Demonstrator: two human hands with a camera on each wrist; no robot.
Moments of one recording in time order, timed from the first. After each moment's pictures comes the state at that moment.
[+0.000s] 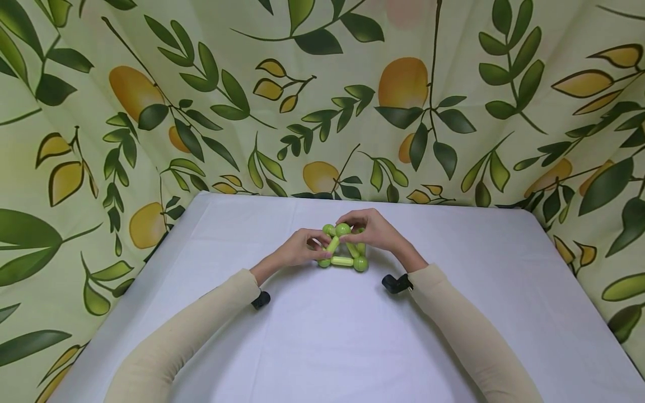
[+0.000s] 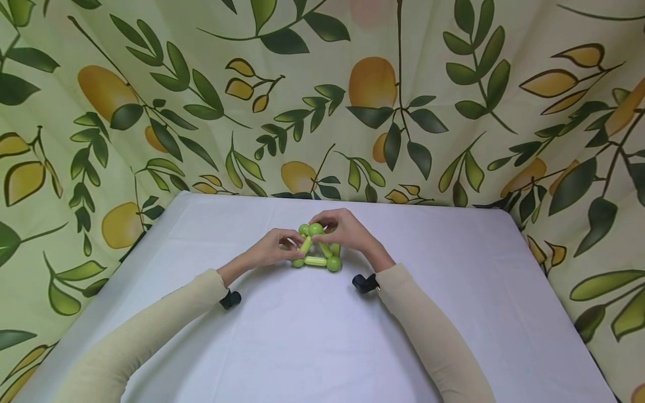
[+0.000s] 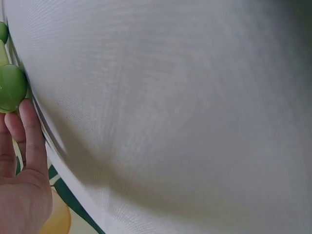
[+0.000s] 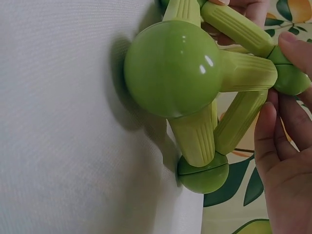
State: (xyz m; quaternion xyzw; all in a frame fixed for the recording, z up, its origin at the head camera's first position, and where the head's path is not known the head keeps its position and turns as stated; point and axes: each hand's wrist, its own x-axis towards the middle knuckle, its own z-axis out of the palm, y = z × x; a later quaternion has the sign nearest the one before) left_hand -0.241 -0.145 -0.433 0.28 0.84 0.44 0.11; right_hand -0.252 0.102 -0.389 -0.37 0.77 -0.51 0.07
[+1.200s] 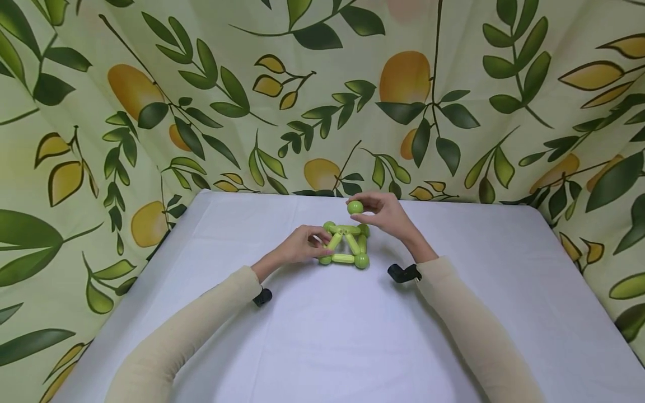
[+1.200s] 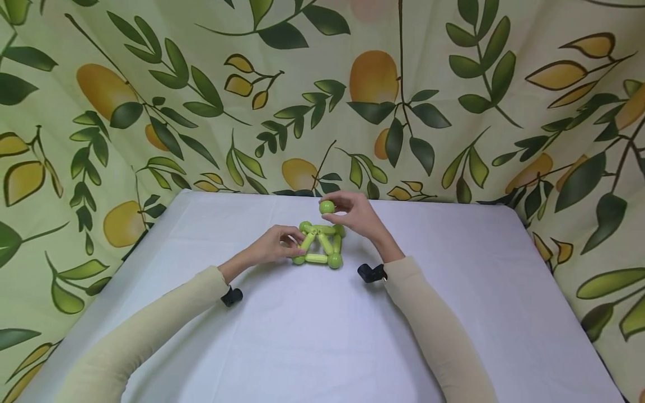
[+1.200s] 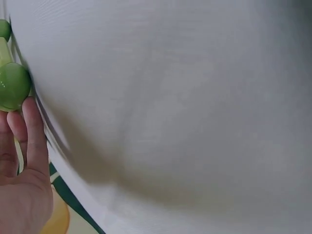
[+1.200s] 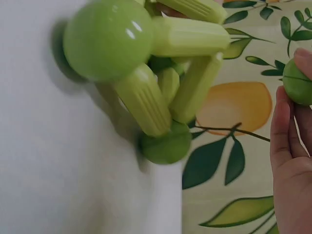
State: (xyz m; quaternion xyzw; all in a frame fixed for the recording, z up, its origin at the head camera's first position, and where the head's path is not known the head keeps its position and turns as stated) left_hand -0.244 -0.146 -0.432 0.26 0.86 0.43 0.12; right_hand -0.284 0.119 -0.410 -0.34 0.72 -0.60 0.00
